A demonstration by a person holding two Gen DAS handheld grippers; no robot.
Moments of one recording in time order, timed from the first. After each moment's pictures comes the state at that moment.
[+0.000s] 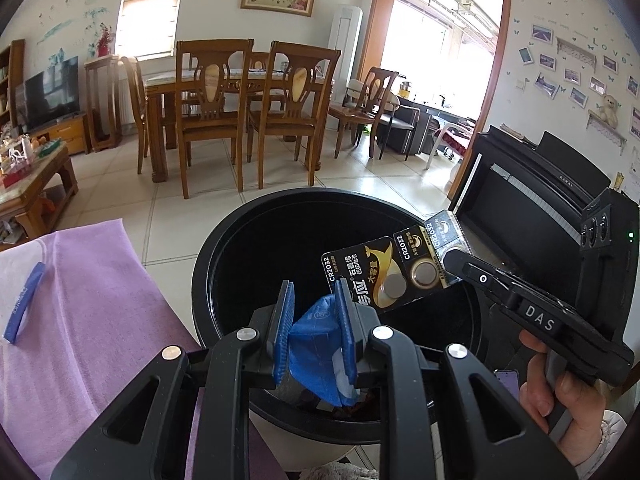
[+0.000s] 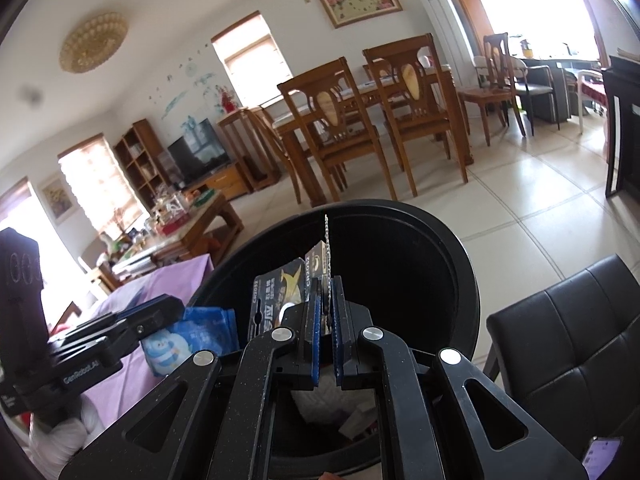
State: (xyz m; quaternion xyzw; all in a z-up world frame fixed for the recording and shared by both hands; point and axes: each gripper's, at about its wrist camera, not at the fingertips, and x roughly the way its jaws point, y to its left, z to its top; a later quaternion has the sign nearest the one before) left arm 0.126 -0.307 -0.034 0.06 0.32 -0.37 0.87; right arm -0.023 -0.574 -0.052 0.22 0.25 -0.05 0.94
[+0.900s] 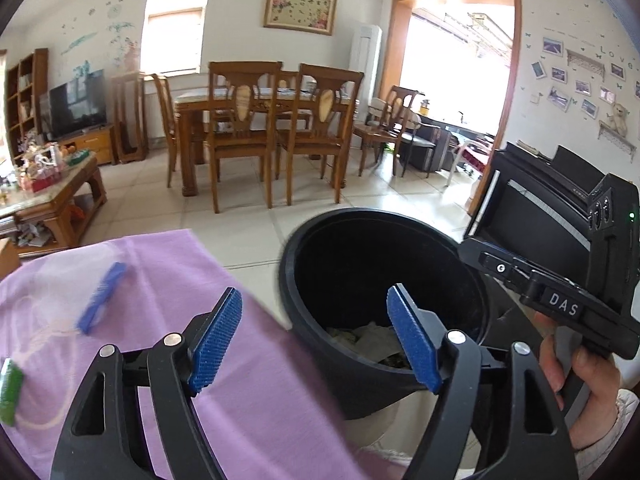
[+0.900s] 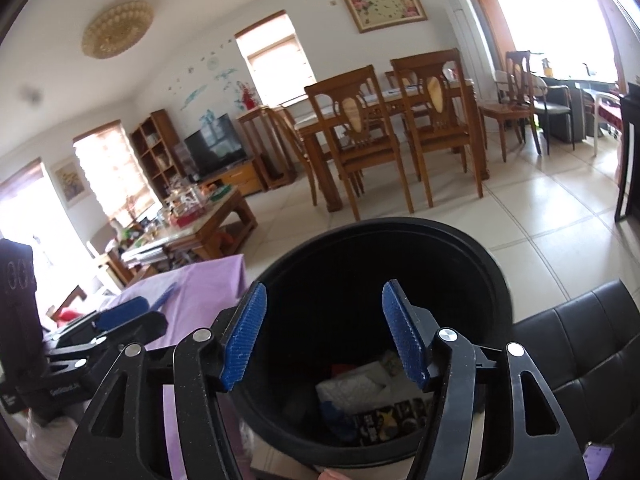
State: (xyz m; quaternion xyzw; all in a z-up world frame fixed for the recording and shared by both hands) left arm 0.111 -0.234 -0.005 0.05 0.29 -0.32 0.90; right arm -0.020 -0.516 -0.013 0.18 0.24 -0.02 0.95
